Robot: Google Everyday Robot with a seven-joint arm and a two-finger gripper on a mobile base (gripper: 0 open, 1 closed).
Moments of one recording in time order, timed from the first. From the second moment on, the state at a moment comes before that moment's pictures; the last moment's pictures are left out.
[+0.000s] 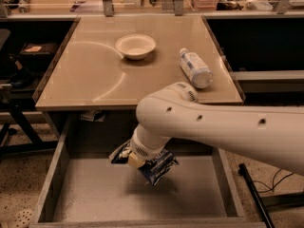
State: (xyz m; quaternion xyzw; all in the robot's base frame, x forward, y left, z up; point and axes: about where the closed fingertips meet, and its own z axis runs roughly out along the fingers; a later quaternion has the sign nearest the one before) arm 0.450 0.045 0.679 -0.54 0.82 0.09 0.14
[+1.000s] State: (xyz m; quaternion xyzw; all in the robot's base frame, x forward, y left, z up) arm 0.448 0.018 0.761 -0.57 0.79 0.13 0.17
